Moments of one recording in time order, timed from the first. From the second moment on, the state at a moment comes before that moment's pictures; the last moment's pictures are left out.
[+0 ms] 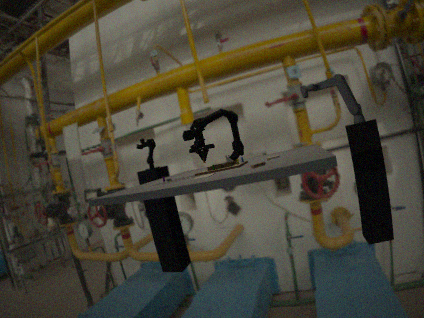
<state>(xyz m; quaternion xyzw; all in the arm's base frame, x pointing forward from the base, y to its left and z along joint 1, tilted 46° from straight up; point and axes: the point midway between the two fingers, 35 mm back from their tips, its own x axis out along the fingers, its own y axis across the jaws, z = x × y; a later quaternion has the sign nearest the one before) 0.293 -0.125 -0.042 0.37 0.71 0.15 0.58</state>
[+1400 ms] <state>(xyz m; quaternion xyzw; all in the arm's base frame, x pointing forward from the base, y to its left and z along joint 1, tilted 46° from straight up) 0.299 -0.093 -0.076 0.37 0.71 0.15 0.58</state>
